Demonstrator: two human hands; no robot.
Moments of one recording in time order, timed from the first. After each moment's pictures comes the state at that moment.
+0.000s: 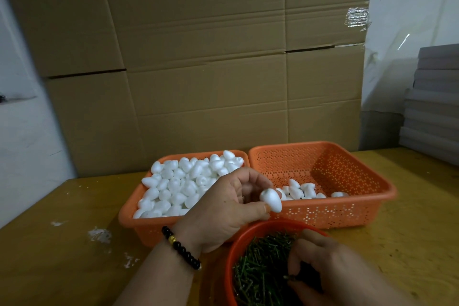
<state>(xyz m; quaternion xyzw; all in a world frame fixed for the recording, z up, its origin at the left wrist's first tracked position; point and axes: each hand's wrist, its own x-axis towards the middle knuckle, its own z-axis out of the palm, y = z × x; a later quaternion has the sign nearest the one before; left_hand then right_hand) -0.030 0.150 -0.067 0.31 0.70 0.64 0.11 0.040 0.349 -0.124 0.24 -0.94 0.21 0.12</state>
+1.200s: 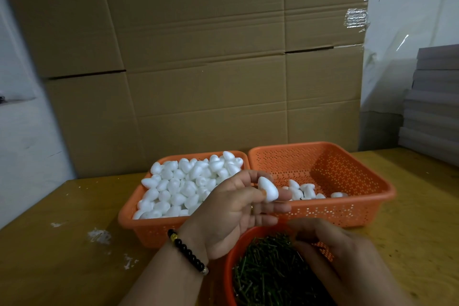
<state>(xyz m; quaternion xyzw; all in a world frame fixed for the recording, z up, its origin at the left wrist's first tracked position) -0.026 0.161 -0.065 0.25 0.58 0.74 0.22 0.048 0.347 -0.123 0.20 -0.87 0.30 0.35</state>
